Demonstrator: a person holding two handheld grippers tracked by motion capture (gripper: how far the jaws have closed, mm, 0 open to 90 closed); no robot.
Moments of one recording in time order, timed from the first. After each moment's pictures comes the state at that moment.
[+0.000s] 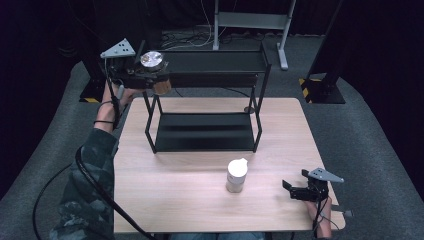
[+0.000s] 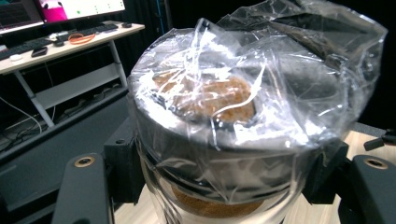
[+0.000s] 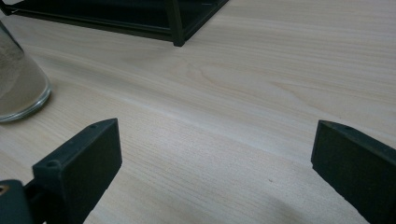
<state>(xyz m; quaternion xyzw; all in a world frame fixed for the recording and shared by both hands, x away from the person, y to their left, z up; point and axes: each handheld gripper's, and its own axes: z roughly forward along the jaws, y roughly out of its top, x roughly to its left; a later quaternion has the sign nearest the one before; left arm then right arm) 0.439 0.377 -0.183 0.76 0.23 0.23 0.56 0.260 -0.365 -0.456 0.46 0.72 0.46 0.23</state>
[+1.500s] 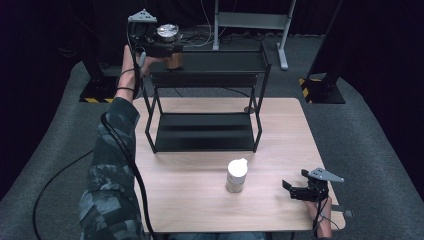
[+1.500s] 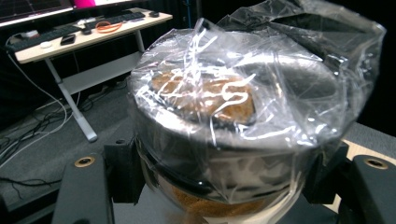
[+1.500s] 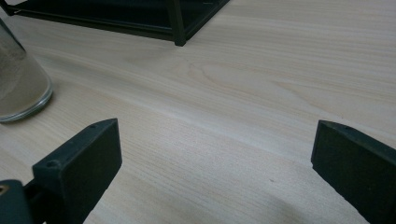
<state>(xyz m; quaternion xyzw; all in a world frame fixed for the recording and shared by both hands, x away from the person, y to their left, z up) 0.503 0.325 -0.143 0.76 0.29 0.25 0.53 0.261 -0.367 -0.455 0.46 0.72 0.46 0.22</state>
